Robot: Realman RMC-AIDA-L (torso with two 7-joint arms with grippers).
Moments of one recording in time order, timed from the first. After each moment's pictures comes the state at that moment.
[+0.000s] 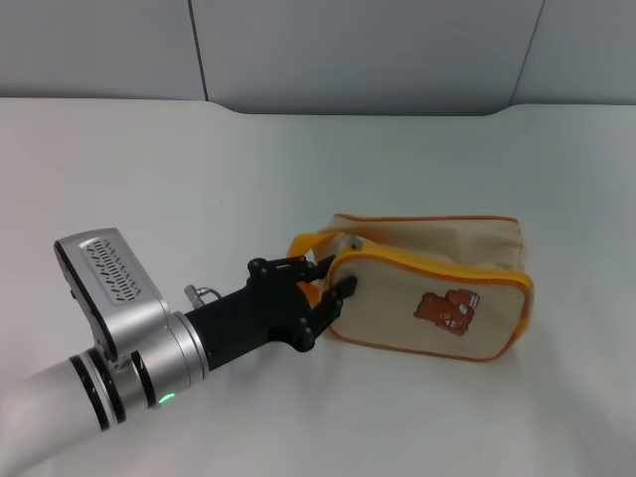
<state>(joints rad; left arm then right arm) -0.64 -2.08 0.42 -0.14 1.84 1.23 -0.45 0.25 2.07 -0.12 -0.51 -1.77 -1.85 1.02</state>
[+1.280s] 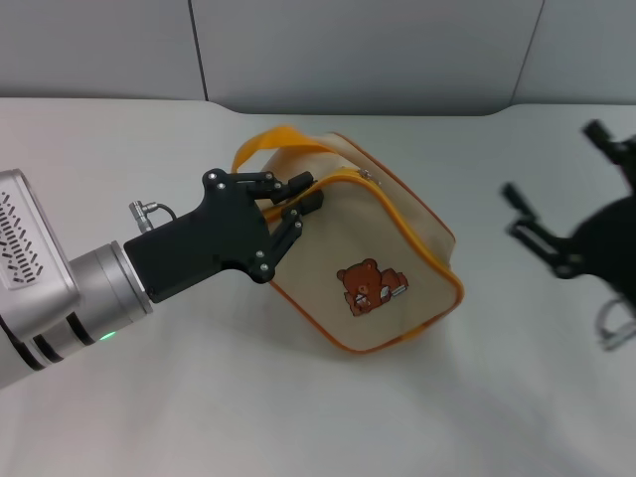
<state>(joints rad) -0.64 -2.08 0.39 0.11 1.86 1.54 -0.36 0.40 2.09 -0.27 0.04 -1.60 -1.75 -0.19</state>
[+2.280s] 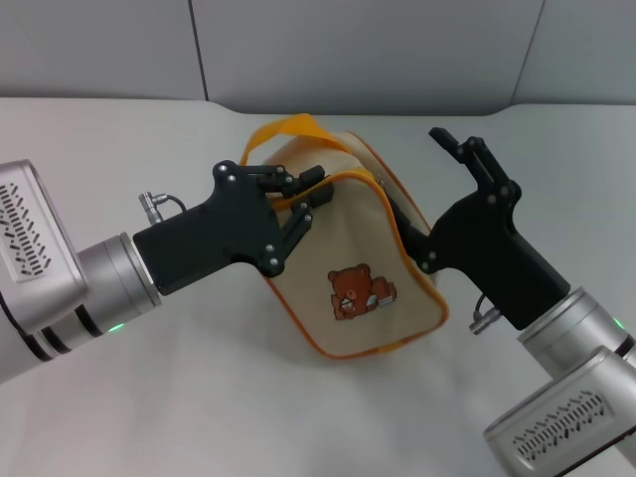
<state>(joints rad) -0.66 -2.08 0.40 0.11 1.86 1.55 -0.36 0.56 2.09 -0.22 0.36 -1.60 -1.50 -0.81</state>
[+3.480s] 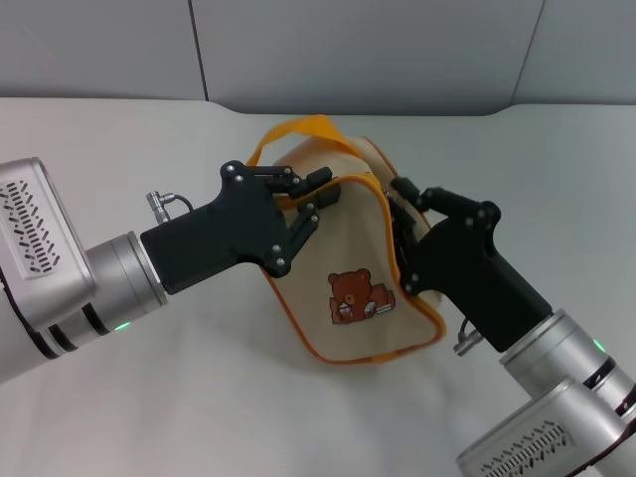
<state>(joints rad) -0.67 -2.08 0.40 0.11 1.86 1.54 -0.36 0.55 2.09 -0.22 0.44 -1.60 -1.45 -0.96</state>
